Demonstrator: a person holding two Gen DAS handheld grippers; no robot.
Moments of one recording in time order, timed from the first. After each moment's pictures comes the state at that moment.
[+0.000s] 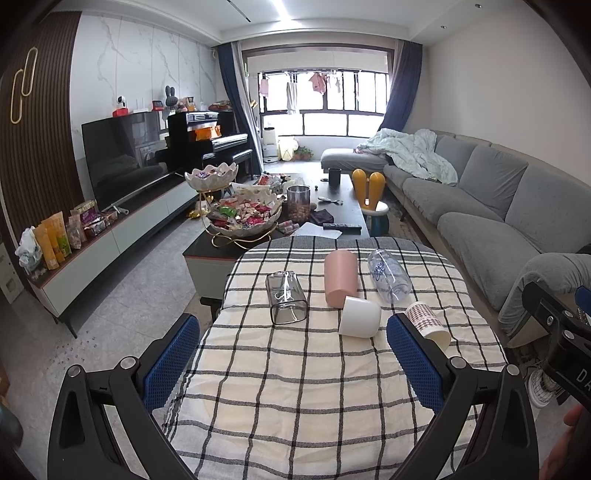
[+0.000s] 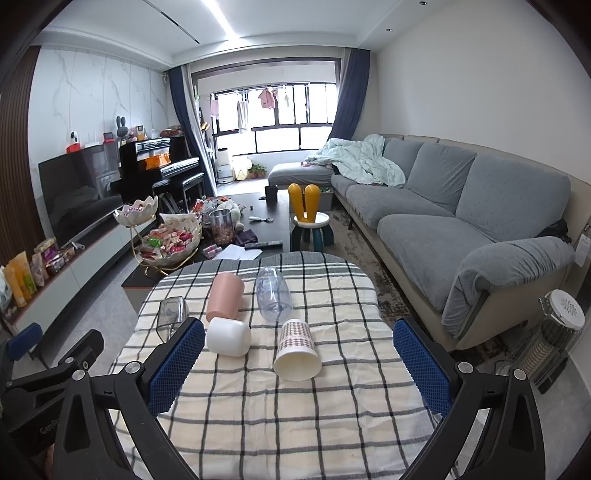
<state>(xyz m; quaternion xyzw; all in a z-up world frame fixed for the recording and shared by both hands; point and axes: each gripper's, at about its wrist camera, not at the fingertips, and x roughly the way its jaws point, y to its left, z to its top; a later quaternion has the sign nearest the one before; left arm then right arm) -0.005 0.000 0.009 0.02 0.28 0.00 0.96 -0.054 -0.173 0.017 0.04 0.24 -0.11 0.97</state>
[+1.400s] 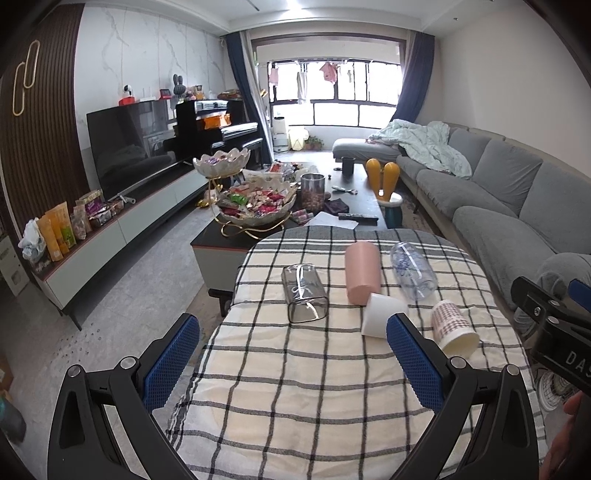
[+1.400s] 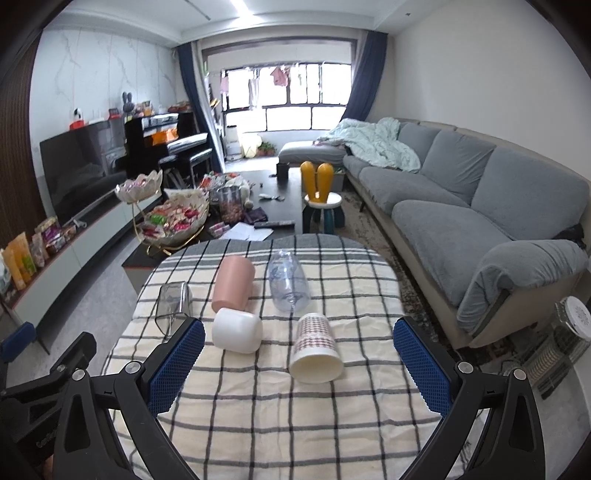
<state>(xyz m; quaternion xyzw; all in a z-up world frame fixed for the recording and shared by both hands) 0.026 0.025 -0.012 0.01 0.30 0.02 0.95 0.011 -0.154 -0.008 0.02 0.29 -0.08 0.95</state>
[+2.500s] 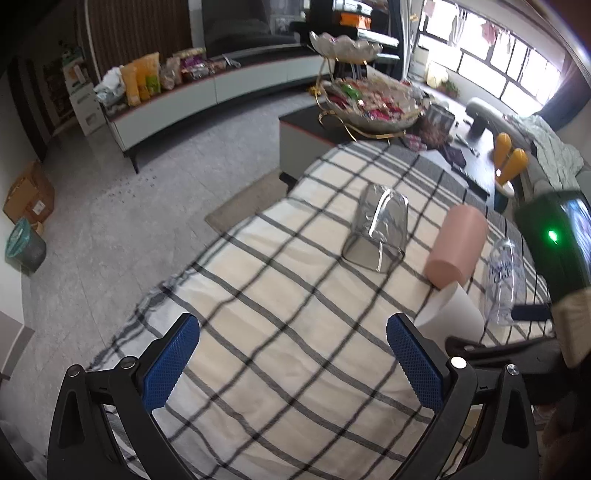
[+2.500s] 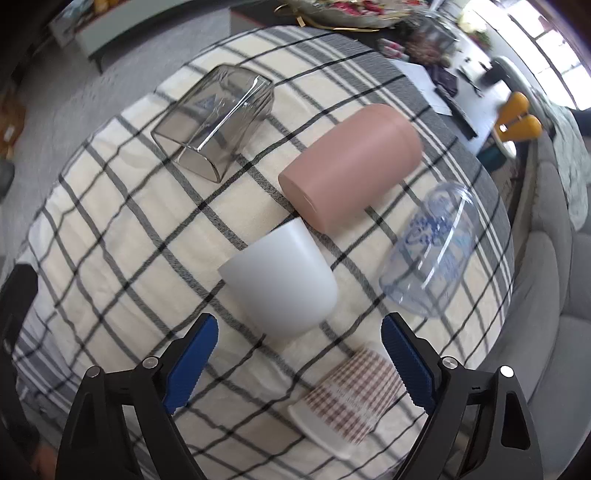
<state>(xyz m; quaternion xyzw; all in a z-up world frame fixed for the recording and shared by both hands) 0.109 0.025 -0.094 -0.16 0.48 0.23 0.83 0.225 -0.075 -0.136 -0.31 0.62 0.18 0.70</state>
